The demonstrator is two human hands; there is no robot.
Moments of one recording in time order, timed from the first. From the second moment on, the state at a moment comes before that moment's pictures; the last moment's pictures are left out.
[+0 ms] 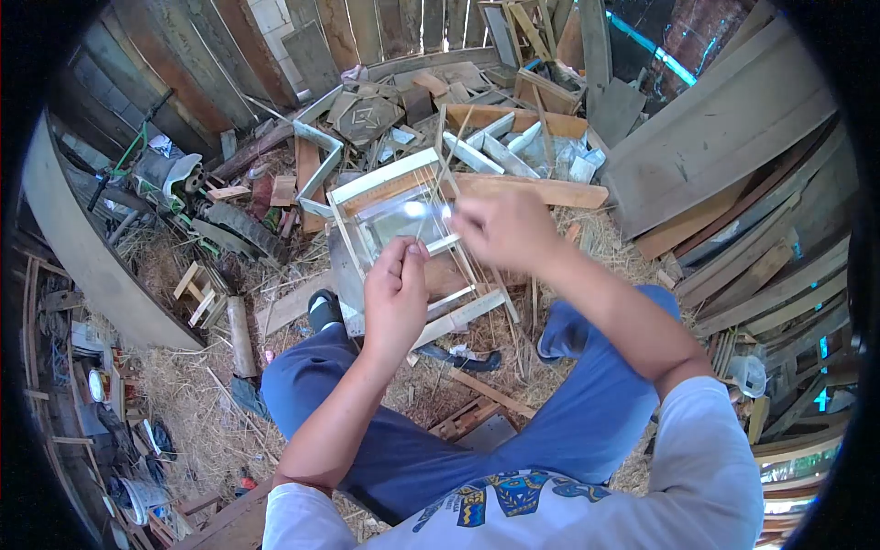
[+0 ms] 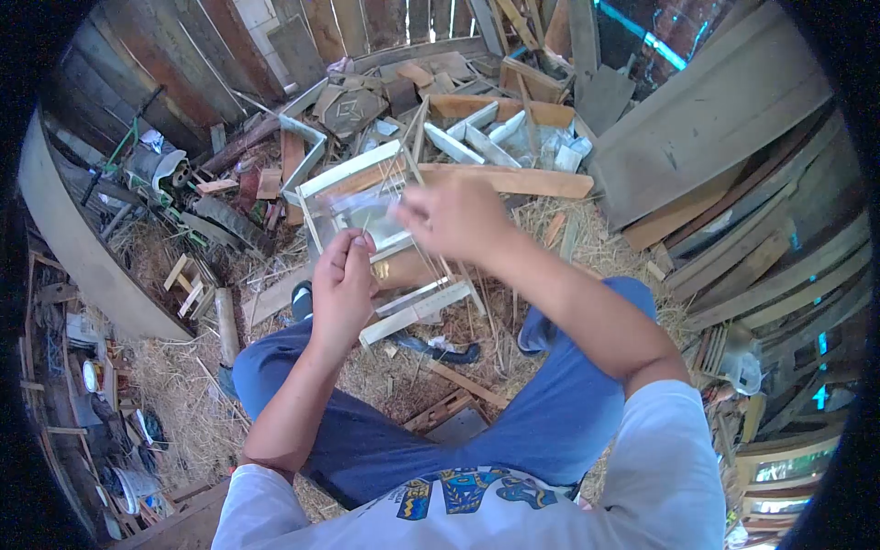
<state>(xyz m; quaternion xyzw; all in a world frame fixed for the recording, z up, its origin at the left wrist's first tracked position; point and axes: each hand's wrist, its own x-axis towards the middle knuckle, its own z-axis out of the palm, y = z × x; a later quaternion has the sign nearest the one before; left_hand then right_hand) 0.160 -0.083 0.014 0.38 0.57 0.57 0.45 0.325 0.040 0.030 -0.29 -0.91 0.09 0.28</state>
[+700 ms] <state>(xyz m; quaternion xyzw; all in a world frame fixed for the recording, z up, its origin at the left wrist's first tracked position) 0.163 -0.085 0.023 0.33 0.51 0.59 0.54 0.328 0.030 0.028 -0.27 -0.91 0.09 0.29</state>
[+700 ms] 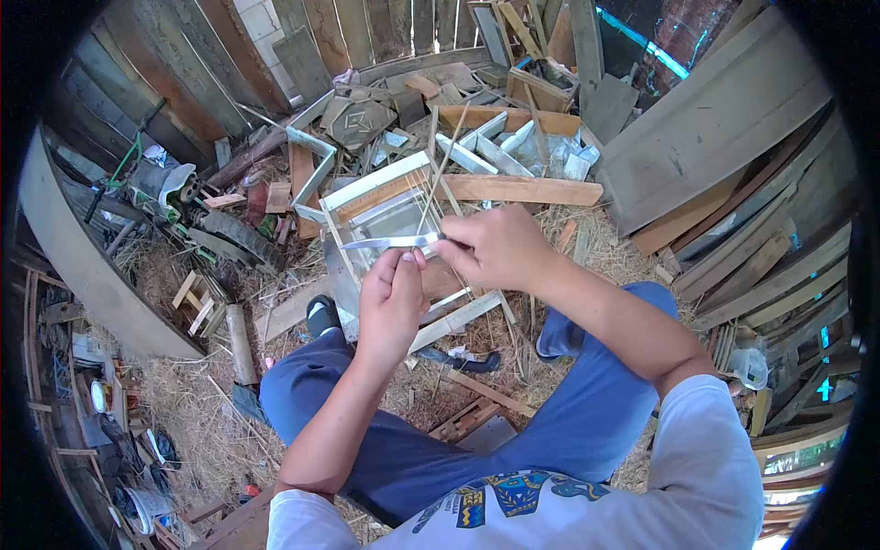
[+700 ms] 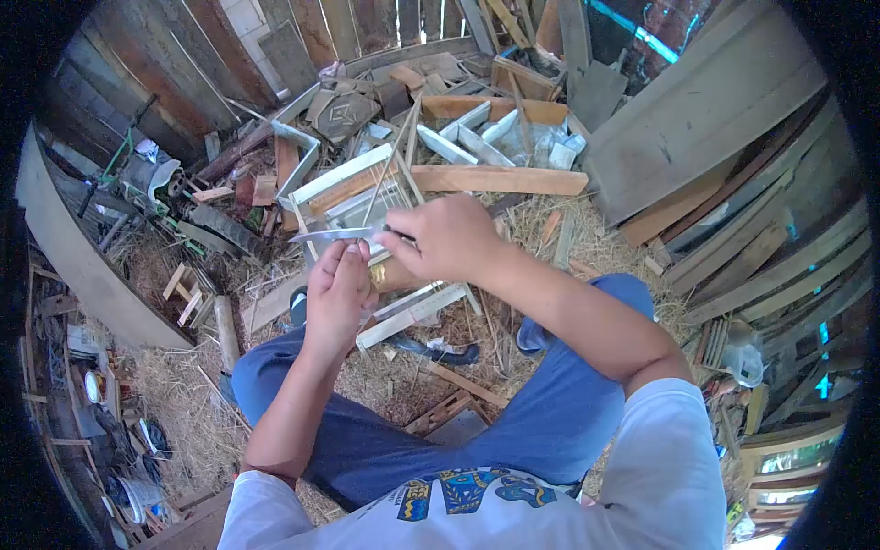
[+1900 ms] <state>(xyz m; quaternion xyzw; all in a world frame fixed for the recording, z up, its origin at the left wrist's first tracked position) 0.162 -0.089 0.026 0.35 0.52 0.56 0.55 0.357 0.086 0.030 -0.43 -0.87 0.13 0.19</state>
